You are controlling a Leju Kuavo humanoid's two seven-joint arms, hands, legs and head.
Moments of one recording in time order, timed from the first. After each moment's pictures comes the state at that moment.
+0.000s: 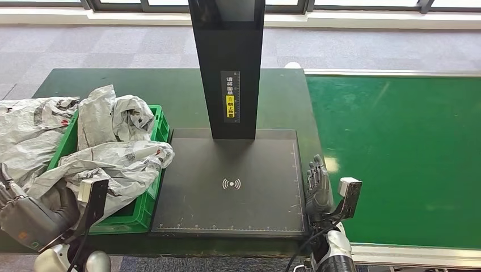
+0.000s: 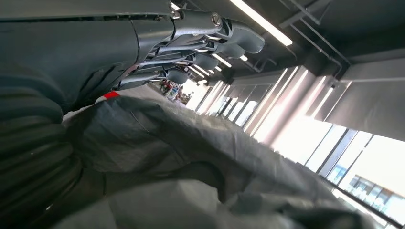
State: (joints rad) left arm 0.10 -0.30 0.34 -1.71 -1.38 0.70 0.09; right arm -0.22 0.26 -0.29 -0.91 0.07 0.33 -0.60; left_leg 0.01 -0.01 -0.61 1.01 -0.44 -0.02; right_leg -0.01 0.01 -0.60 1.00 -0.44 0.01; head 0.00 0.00
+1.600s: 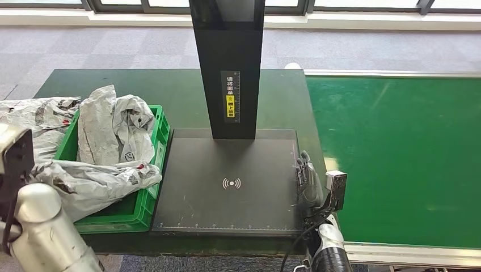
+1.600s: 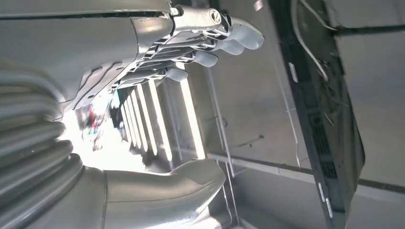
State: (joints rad) left arm -0.41 -0.31 0.44 -2.00 -1.28 0.70 -0.36; right arm -0.28 0.27 -0.29 -0.82 0.18 0.35 -0.63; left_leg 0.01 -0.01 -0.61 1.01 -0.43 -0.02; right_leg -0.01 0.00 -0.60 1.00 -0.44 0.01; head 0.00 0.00
